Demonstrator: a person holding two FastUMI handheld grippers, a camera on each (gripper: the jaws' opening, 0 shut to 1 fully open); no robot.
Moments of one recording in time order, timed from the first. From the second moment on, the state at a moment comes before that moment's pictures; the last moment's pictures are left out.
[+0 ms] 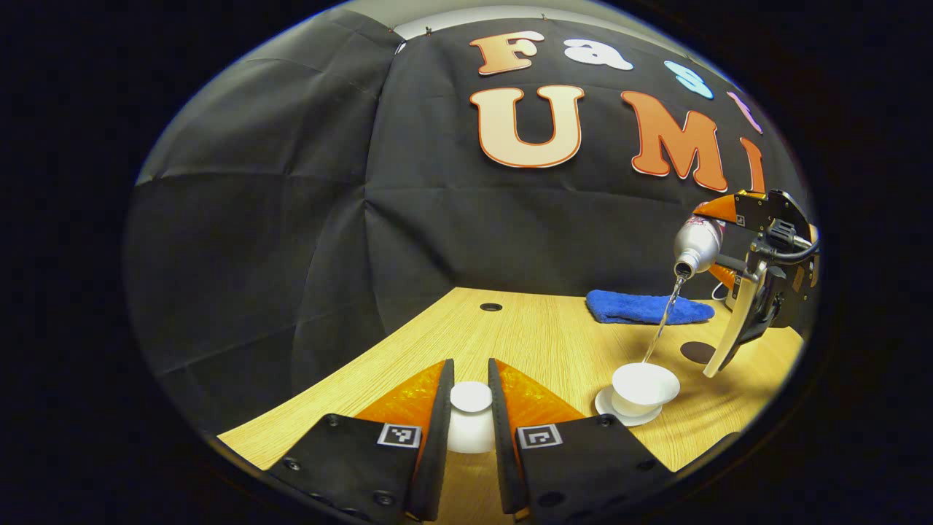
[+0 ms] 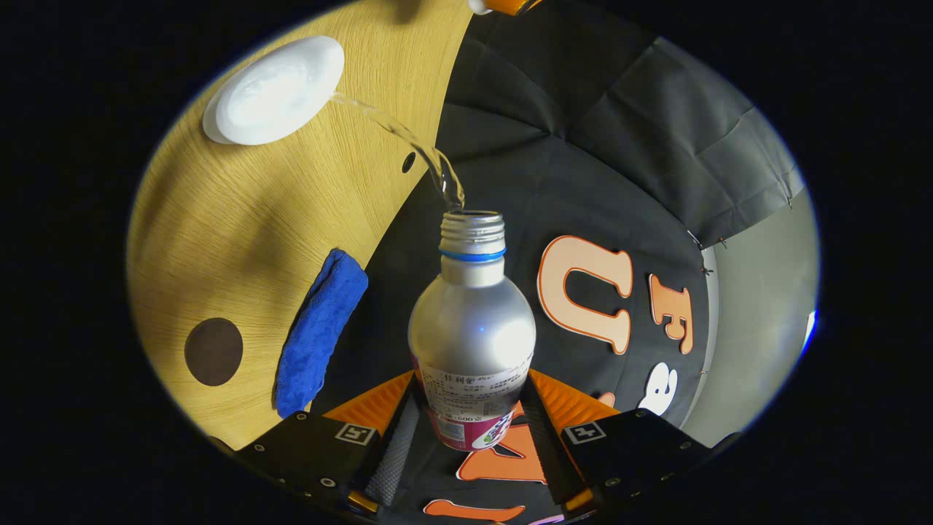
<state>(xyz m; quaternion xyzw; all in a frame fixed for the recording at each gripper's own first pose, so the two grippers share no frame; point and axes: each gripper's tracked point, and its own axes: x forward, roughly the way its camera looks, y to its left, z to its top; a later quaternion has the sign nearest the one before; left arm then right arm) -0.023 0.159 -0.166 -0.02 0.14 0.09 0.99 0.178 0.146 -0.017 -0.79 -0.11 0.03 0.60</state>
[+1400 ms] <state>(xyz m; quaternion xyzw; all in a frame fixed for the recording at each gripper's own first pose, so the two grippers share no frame) -0.024 0.158 -0.167 -0.02 0.14 0.07 0.99 0.159 0.184 -0.068 -0.84 -0.16 0.08 0.52</state>
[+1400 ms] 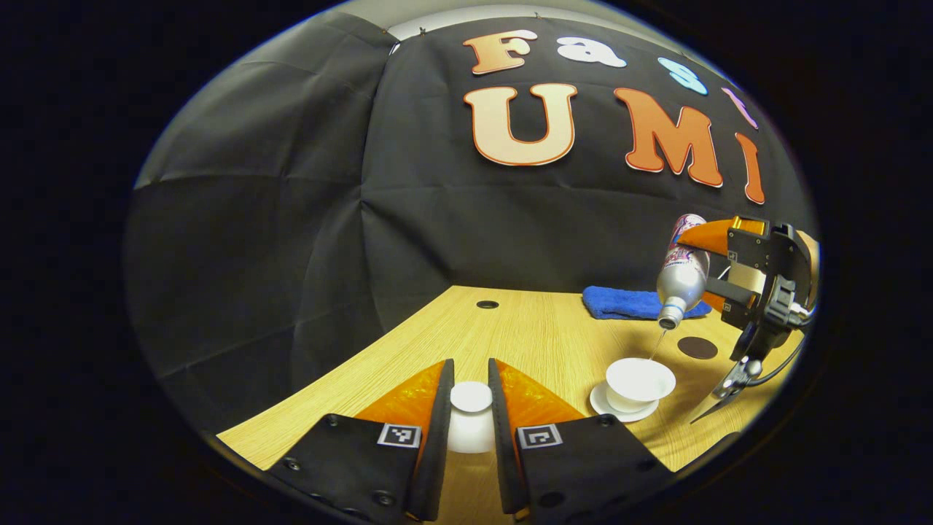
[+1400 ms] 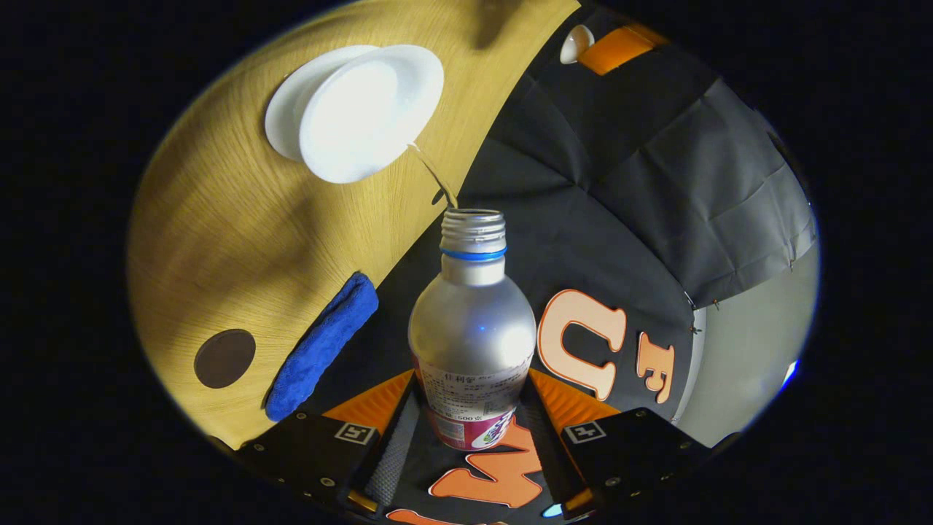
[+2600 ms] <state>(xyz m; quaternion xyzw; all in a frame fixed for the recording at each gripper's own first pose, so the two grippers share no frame) 0.000 0.109 -0.139 0.00 0.12 0.02 0.99 0.149 0.138 -0.112 -0.56 0.01 0.16 0.81</state>
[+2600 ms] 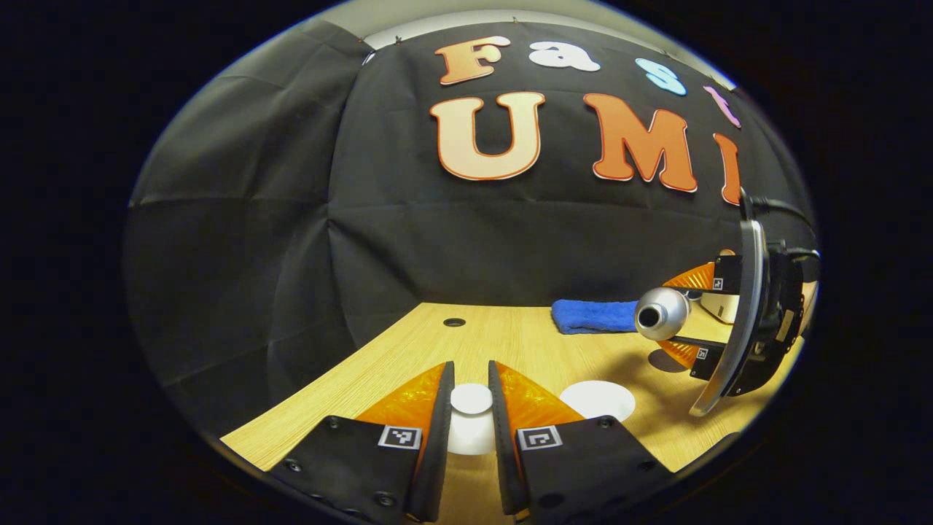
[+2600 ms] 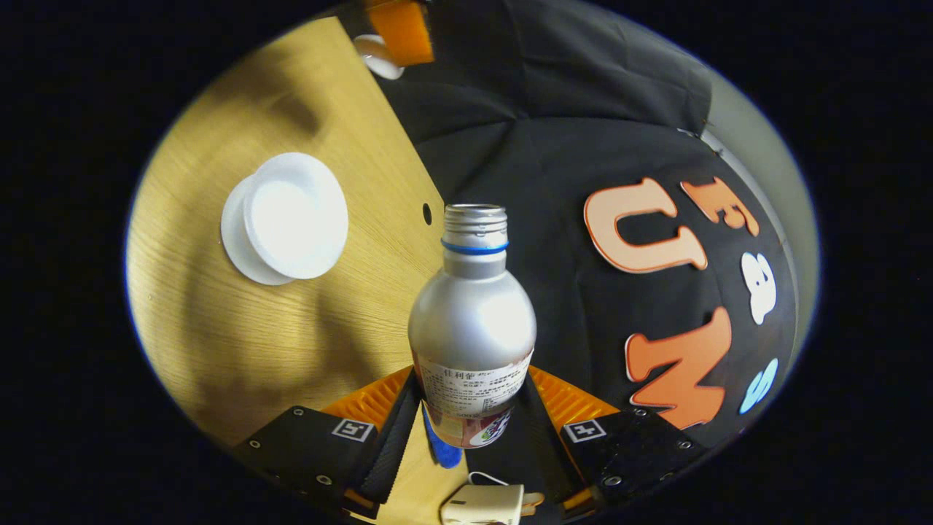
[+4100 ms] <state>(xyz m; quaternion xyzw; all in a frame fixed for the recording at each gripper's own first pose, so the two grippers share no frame) 0.040 -0.011 -0.159 0.01 0.14 -0.05 0.99 0.188 0.055 -0.190 0.04 0.23 0.15 0.96</state>
